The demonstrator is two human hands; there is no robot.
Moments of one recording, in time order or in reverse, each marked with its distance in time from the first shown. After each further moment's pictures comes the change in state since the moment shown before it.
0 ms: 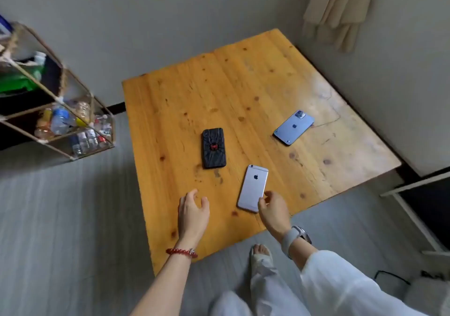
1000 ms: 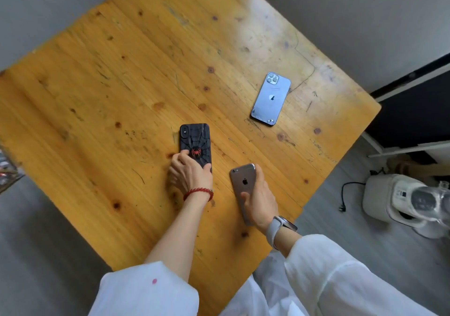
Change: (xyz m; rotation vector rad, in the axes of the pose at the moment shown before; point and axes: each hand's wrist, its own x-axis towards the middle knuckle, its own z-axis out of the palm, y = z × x) left_hand 0.183 0.059 0.087 0.351 -0.139 0.150; right_hand 0.076 -0.039 0.054 -0.118 0.122 0.309
